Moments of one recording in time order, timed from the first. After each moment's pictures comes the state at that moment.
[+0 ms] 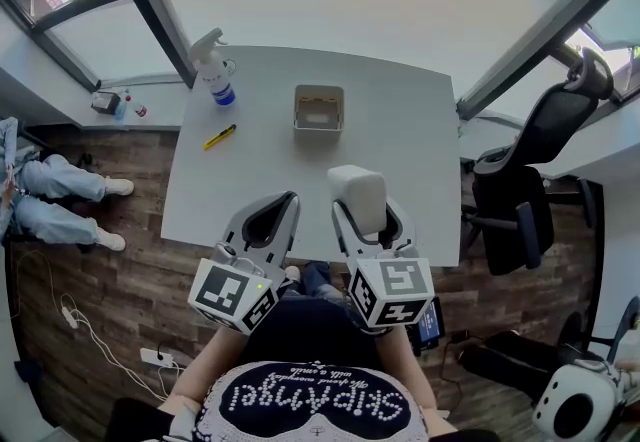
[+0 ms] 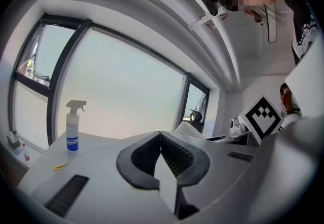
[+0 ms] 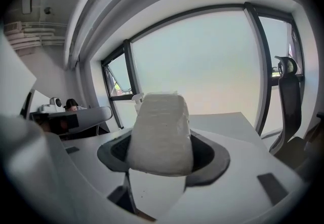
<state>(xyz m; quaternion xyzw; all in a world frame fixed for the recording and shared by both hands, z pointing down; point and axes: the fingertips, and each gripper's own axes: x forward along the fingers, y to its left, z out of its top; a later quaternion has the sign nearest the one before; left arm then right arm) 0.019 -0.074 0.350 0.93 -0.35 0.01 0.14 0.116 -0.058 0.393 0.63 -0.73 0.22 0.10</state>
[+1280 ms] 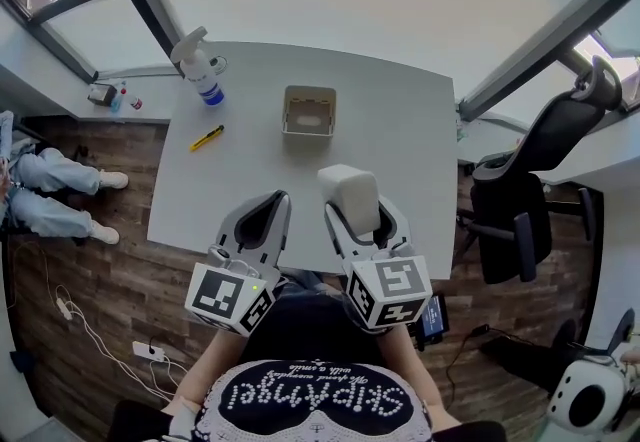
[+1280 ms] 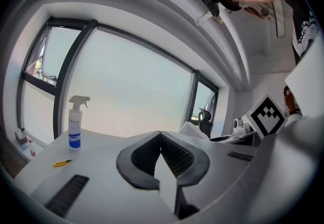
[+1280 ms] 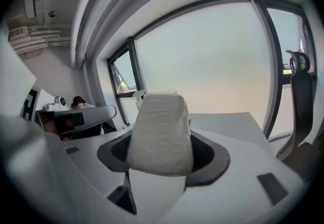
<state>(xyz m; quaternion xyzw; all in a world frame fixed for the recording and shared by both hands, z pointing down) 0.038 -0.098 0.368 0.91 -0.39 0.02 0.15 0.136 -0.080 0.410 0.59 -0.76 0.22 0.12</state>
